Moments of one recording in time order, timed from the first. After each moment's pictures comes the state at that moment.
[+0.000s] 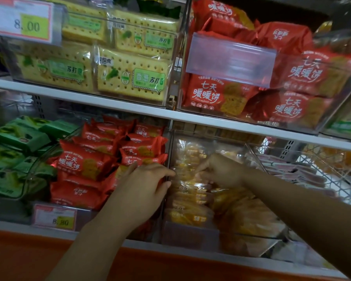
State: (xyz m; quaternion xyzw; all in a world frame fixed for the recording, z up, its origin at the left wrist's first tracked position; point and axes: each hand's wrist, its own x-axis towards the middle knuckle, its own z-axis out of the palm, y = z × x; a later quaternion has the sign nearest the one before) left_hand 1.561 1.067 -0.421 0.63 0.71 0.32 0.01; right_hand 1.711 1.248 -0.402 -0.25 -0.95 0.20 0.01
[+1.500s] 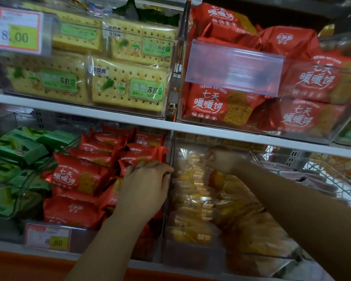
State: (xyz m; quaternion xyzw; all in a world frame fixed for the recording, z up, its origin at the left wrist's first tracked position) left_hand 1.551 1.108 -0.424 0.57 0.77 0.29 -0.06; right_hand 1.686 1.305 -0.398 -0.41 -0.91 0.09 0.05
